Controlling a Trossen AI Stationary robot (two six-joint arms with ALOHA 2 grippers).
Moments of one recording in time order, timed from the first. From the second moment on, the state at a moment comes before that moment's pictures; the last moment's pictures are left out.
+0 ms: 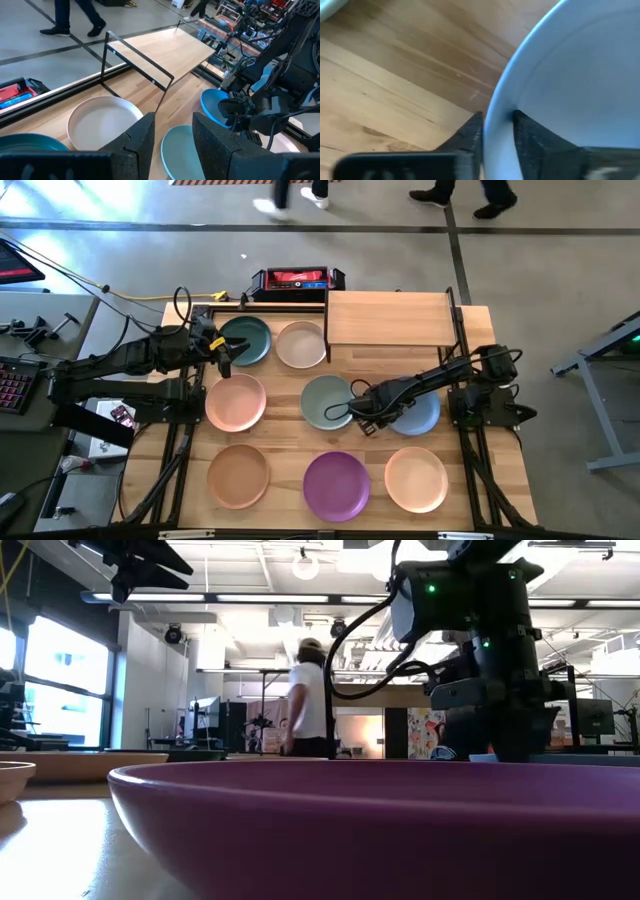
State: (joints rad) left arm 0.16 0.56 0.73 -0.49 -0.29 -0.46; right arm 0.15 1.80 1.07 -0.92 0.00 1.15
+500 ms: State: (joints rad) left arm 0.16 0.56 0.73 -0.55 -0.29 -0.46; right arm 0.18 1.78 1.20 -1.11 -0.05 1.15
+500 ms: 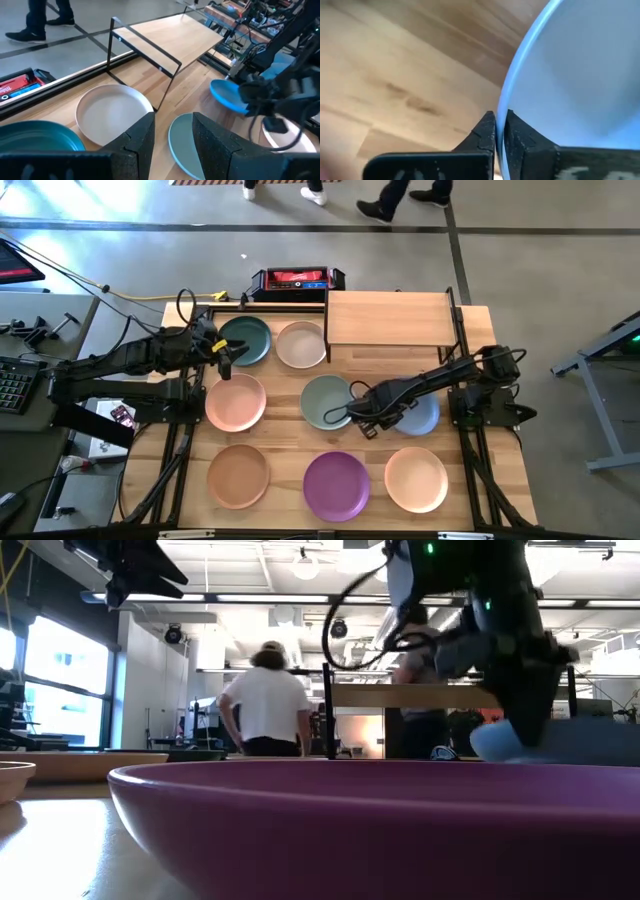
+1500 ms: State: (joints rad) left arm 0.16 0.56 0.73 -0.56 -0.29 -0.41; right arm 0.21 1.76 1.77 -1.57 0.34 0.97
